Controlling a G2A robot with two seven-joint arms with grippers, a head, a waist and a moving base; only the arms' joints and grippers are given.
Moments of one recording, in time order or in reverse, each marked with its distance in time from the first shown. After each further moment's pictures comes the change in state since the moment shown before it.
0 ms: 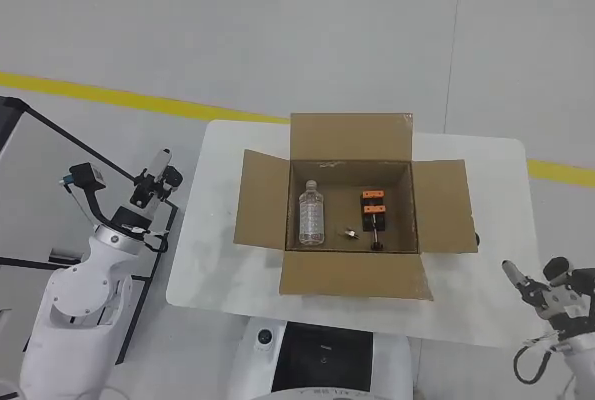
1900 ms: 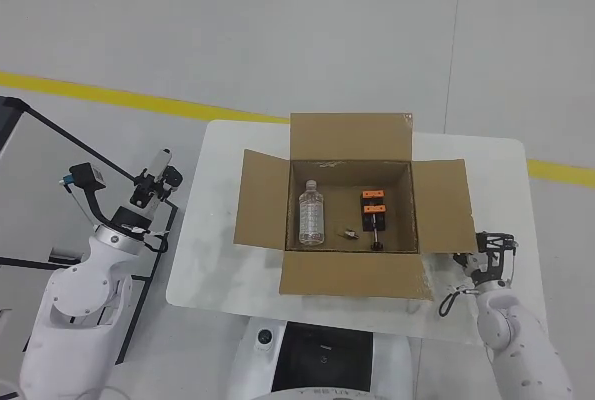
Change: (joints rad) left arm 0.000 0.000 0.000 0.000 0.000 0.000 0.000; right arm 0.527 -0.036 -0.435 0.584 -0.283 0.270 -0.195
